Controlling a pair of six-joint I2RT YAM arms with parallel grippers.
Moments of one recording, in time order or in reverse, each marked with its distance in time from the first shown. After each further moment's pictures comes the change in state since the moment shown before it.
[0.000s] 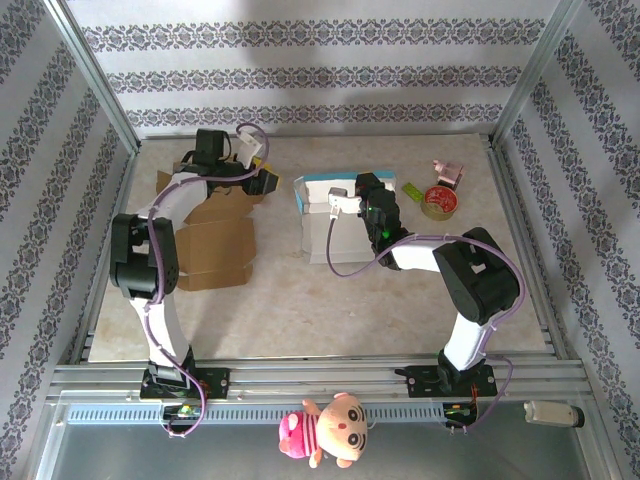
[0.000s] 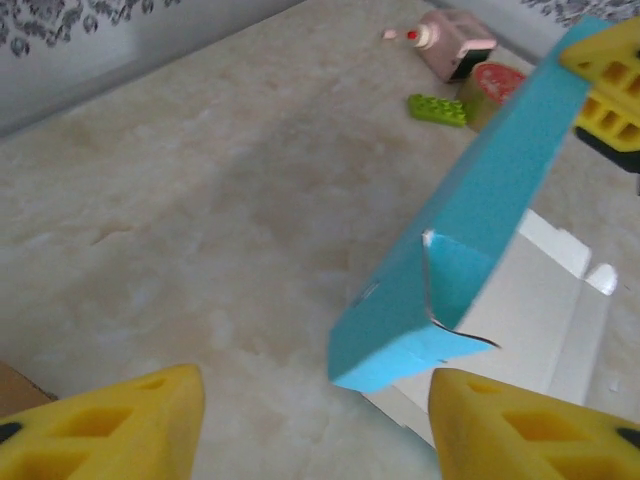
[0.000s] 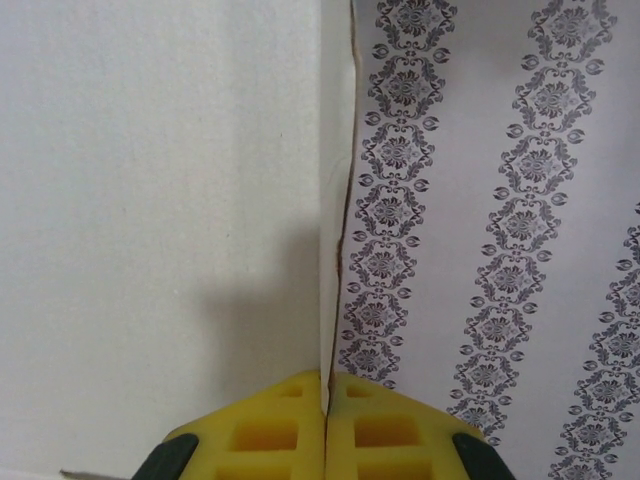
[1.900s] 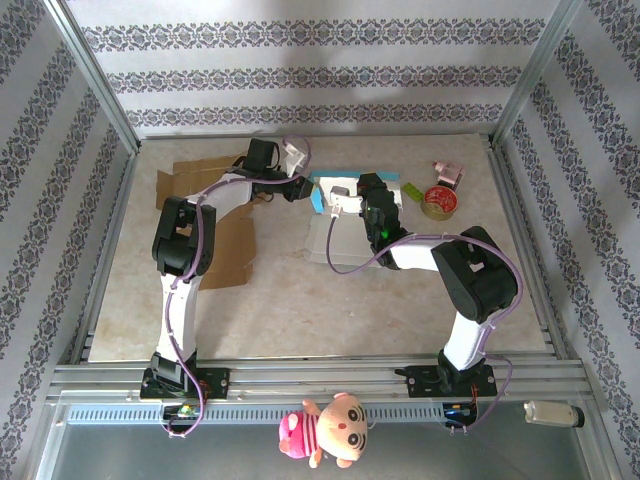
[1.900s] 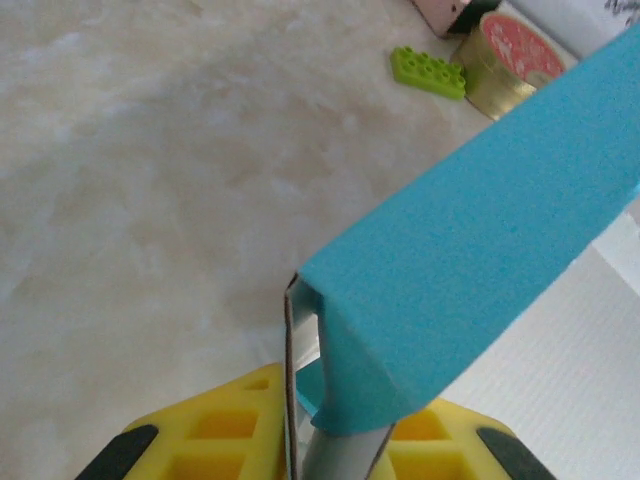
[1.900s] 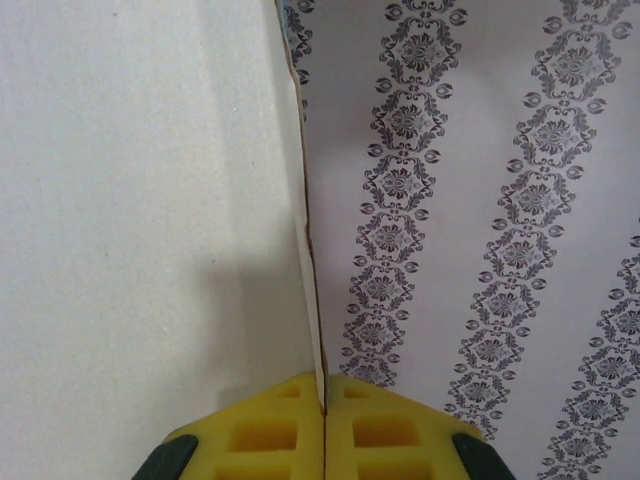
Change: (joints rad) left arm -0.184 0.273 0.149 0.129 -0.058 -0.230; right arm 0.007 0.011 0.005 0.000 0.065 -0.003
